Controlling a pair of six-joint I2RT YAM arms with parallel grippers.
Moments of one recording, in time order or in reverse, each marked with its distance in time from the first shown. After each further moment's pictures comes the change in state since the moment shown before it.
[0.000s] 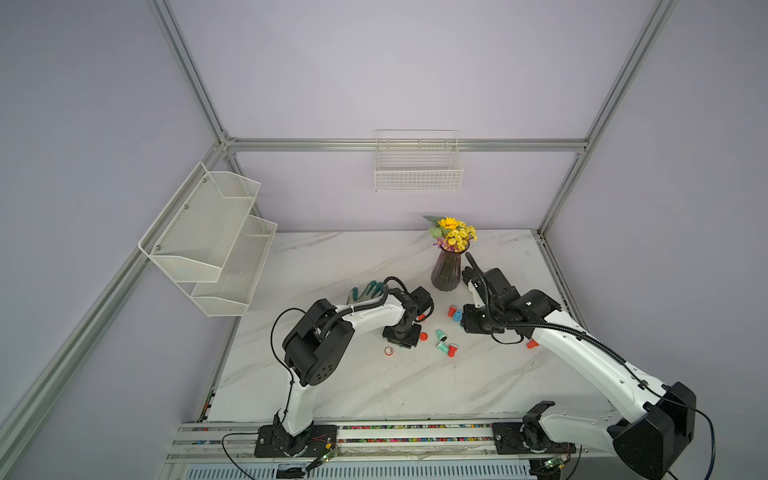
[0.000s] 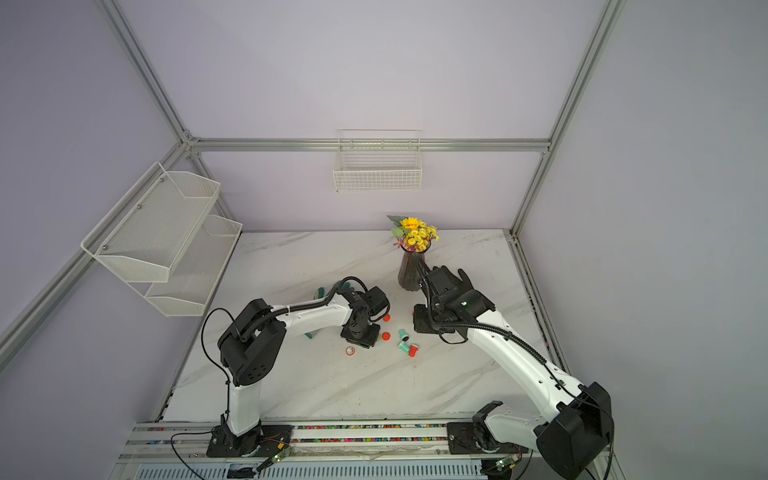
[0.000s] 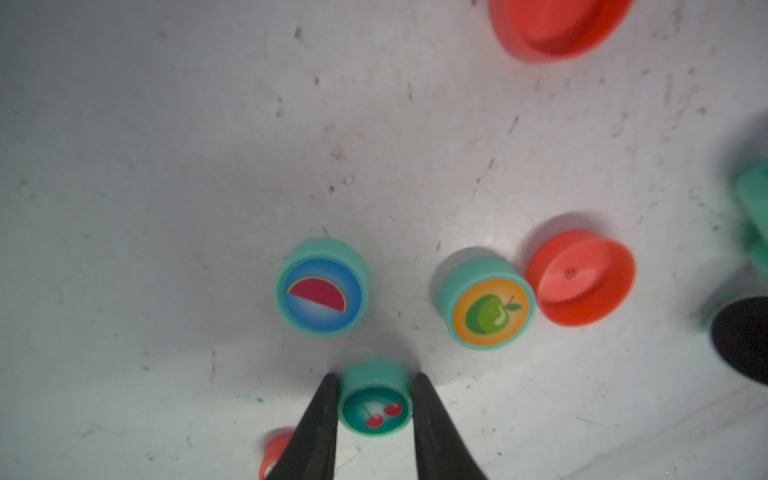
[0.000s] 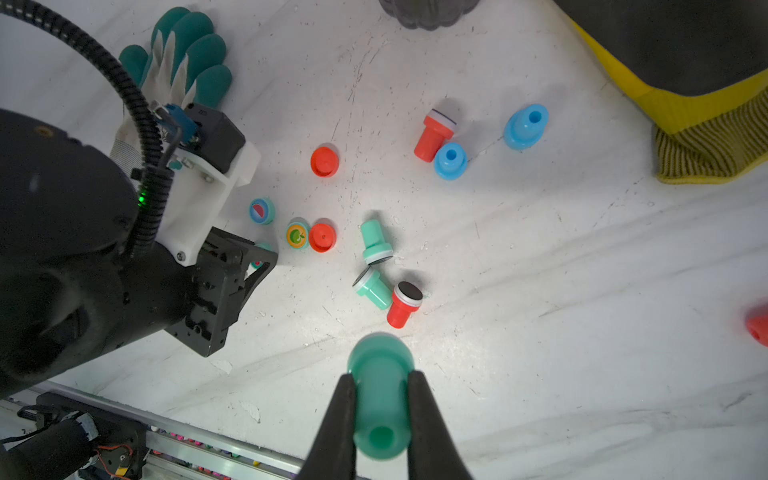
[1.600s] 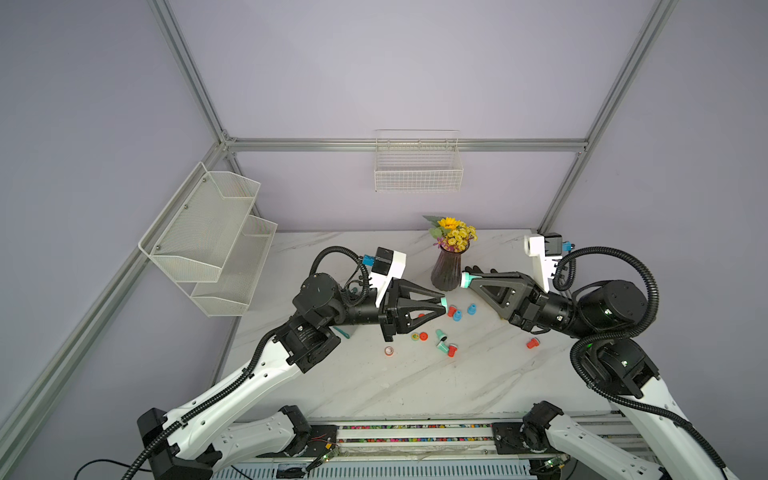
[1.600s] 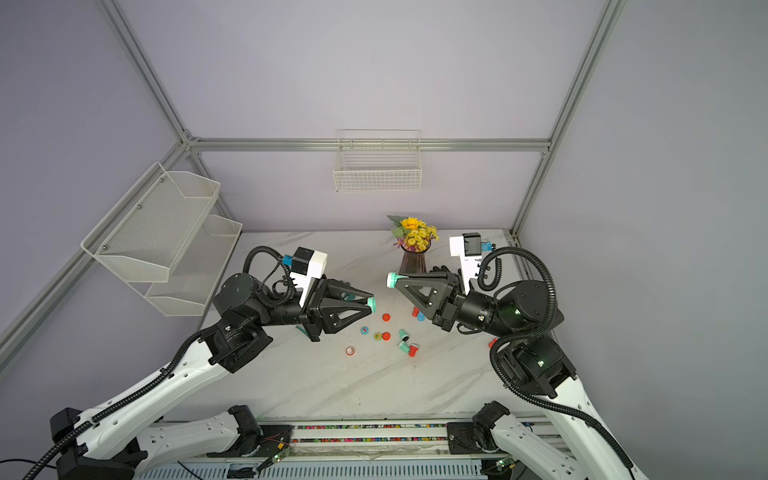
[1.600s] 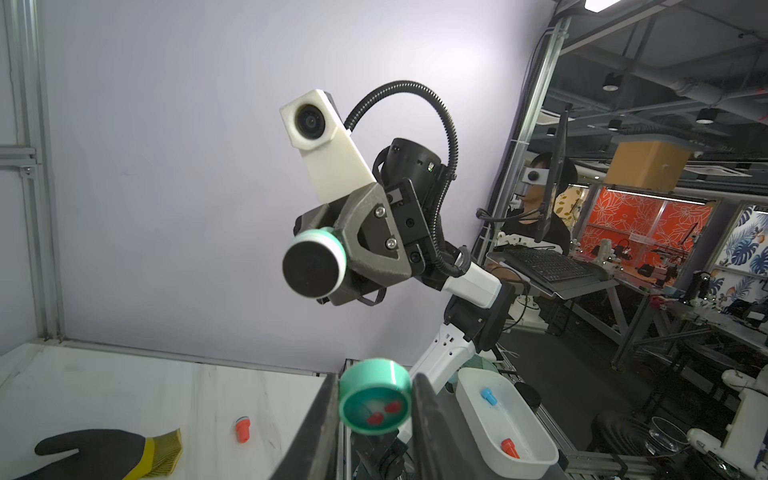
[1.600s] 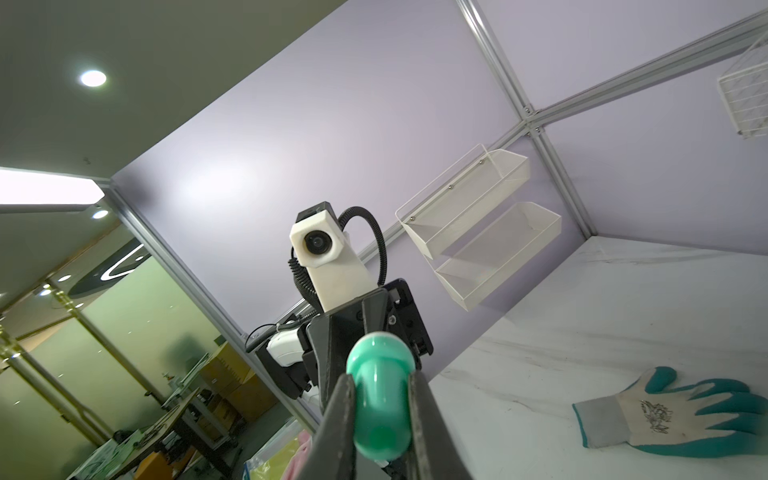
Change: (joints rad) left arm -0.007 -0.930 -0.304 1.175 0.785 0.063; right arm 0.000 -0.433 0.021 0.914 -0.680 0.272
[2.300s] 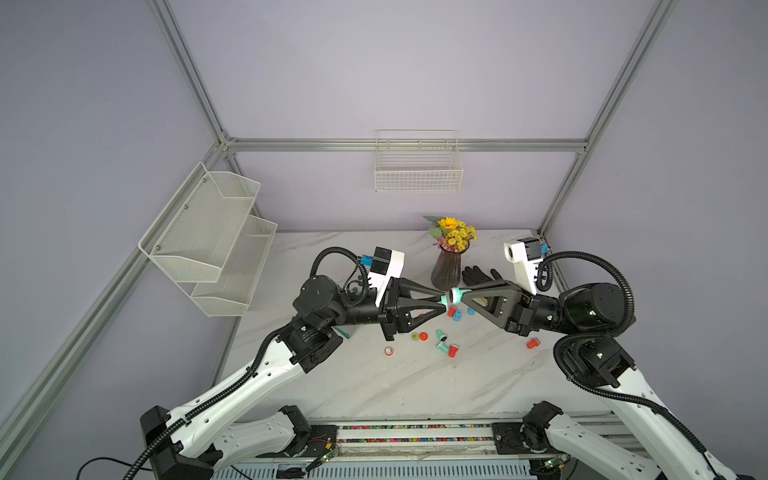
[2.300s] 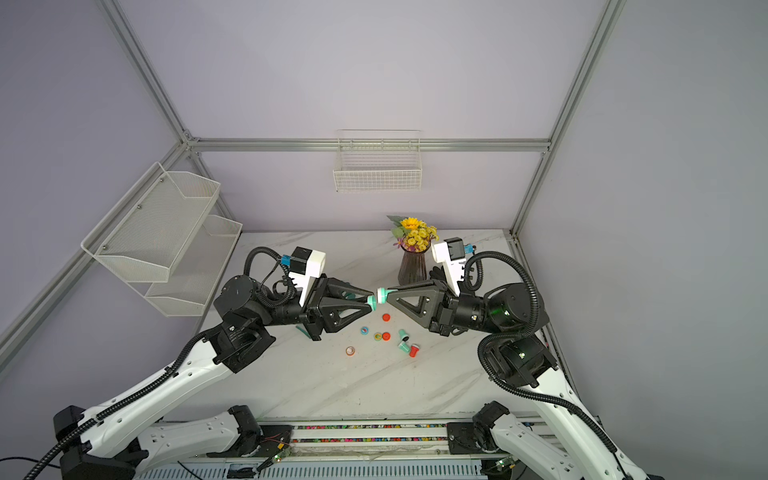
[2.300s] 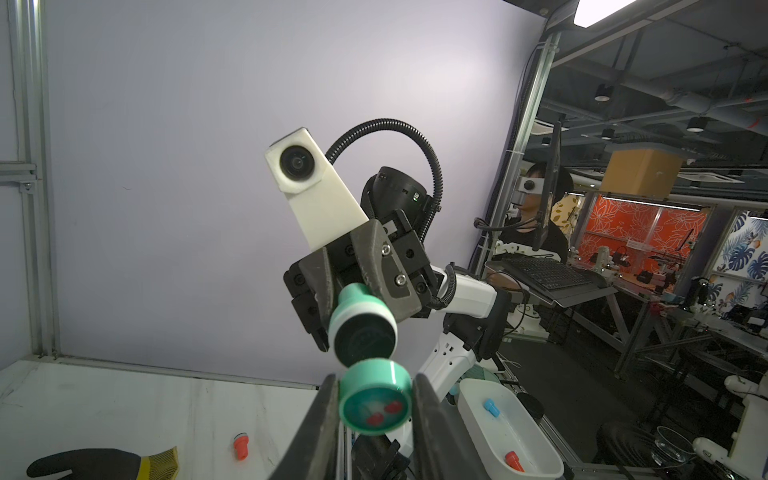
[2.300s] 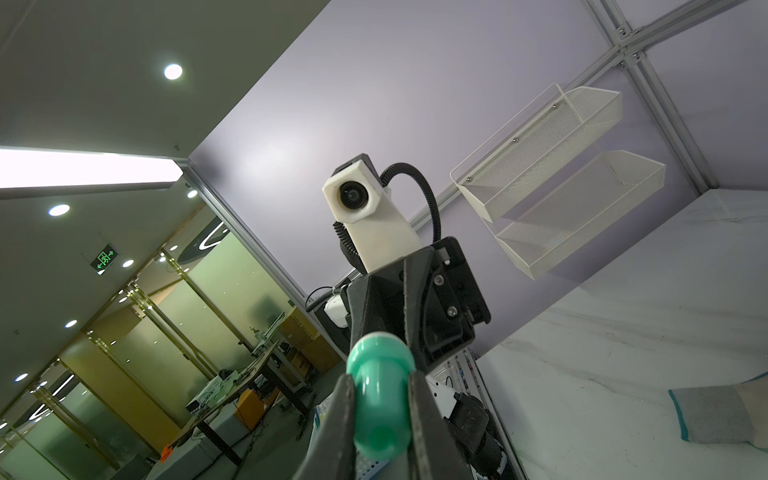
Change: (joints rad) left arm 0.000 0.013 -0.012 0.056 -0.006 -0.020; right arm 0.001 0.015 -0.095 0.203 -0.171 0.171
